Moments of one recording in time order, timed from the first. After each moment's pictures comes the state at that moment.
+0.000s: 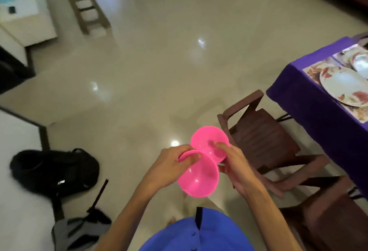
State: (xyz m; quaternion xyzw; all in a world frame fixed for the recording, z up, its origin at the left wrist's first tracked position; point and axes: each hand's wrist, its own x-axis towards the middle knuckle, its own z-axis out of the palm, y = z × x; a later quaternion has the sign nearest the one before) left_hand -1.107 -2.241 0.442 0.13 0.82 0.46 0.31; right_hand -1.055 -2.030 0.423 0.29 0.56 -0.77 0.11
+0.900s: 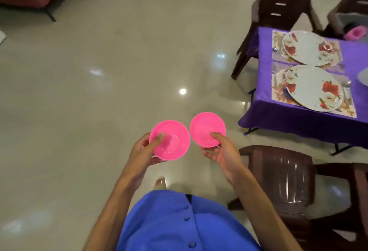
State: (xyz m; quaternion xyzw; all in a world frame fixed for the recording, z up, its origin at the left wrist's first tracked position) left_hand -1.916 -1.876 0.412 0.14 0.68 0.52 0.51; right_hand -1.715 -1.747 0.376 0.54 0.27 -0.75 -0.26
